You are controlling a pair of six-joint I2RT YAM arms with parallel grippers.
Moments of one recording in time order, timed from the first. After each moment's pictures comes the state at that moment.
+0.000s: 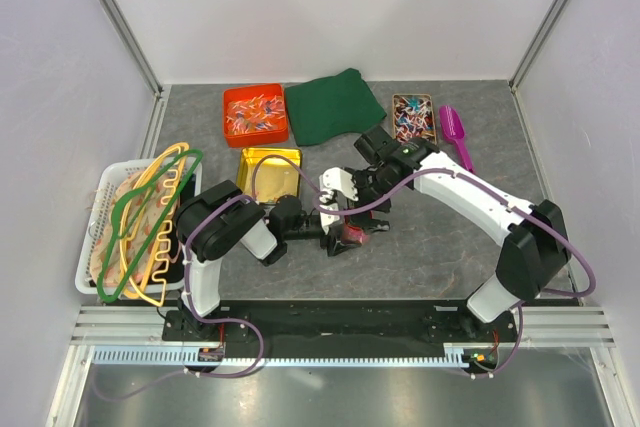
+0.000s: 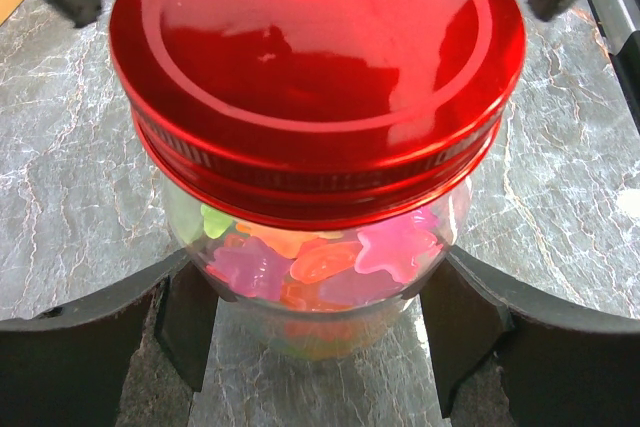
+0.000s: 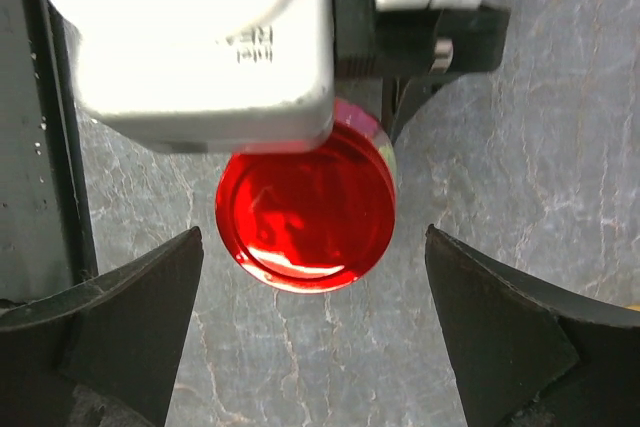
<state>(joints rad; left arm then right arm) -0.75 1.97 0.51 1.29 0.69 0.18 0.68 1.59 1.35 -1.00 -0.40 -0.89</state>
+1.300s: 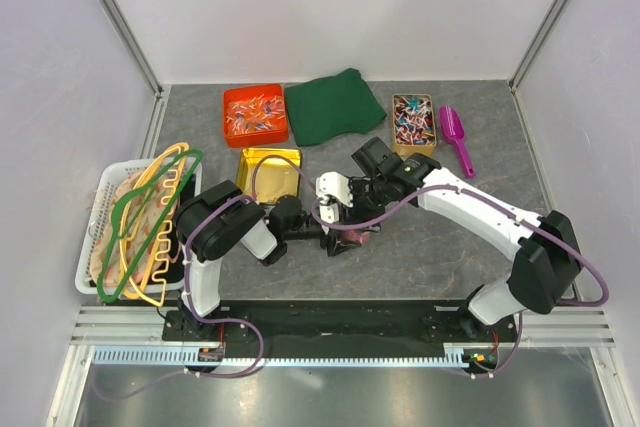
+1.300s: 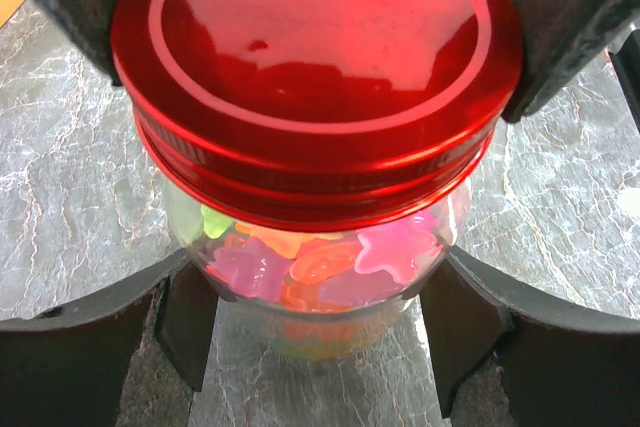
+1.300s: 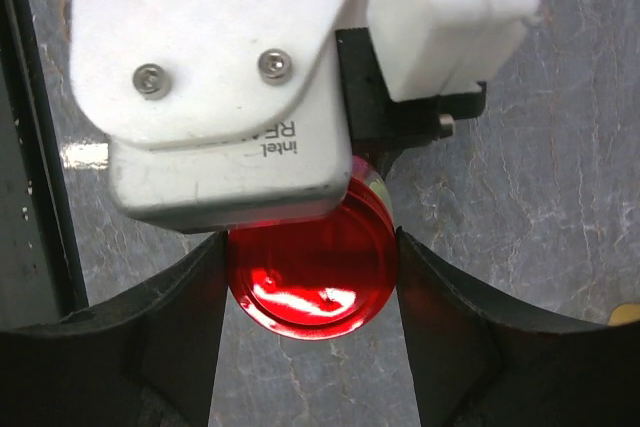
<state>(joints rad) -0.75 1.97 0.51 1.29 0.69 0.18 0.75 1.52 1.24 -0.82 -0.35 -0.76</state>
